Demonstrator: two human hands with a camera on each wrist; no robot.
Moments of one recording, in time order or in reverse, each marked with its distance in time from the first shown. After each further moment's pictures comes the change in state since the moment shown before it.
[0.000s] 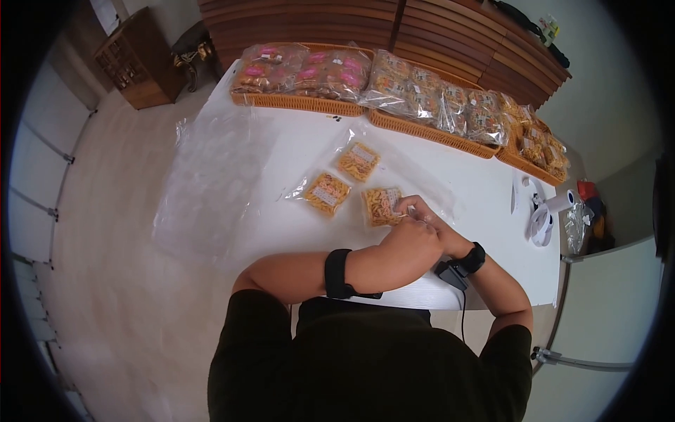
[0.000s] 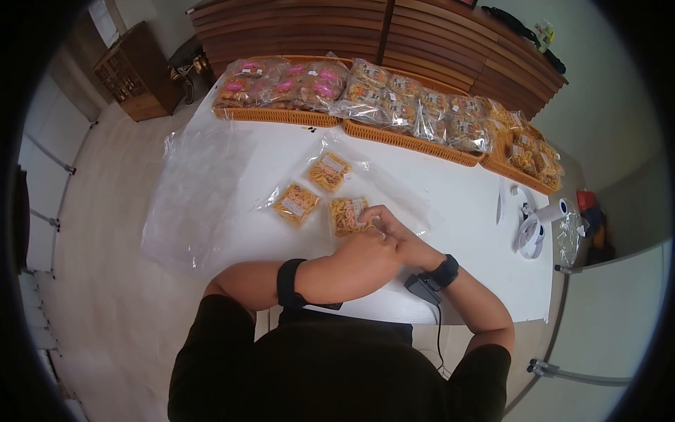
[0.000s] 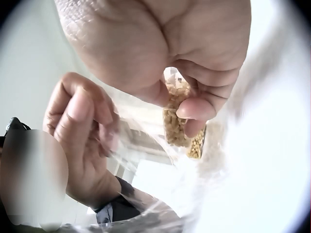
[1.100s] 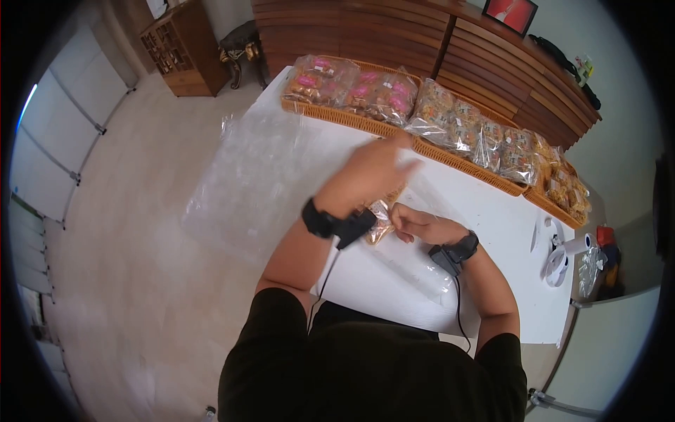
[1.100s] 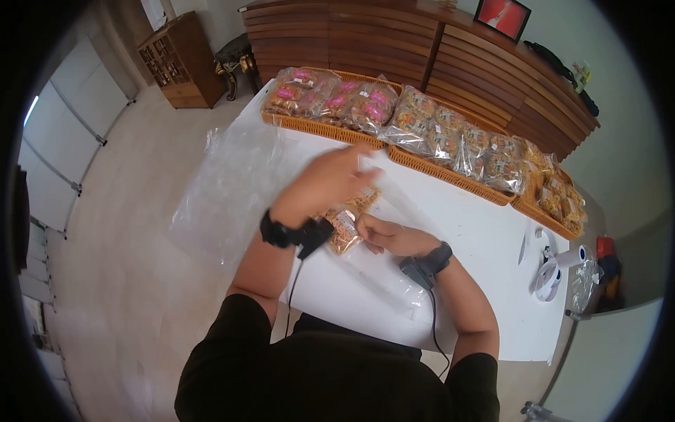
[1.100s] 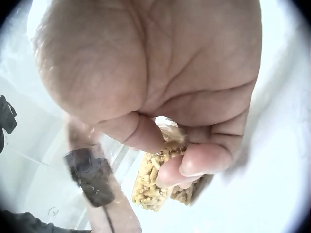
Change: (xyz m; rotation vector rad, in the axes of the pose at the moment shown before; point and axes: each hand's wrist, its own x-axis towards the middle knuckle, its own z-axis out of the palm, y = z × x) left_hand -0.010 -0.124 -0.083 -0.295 0.234 -0.627; right_hand 0.092 -0.001 -0.004 -0.157 -0.407 0.023
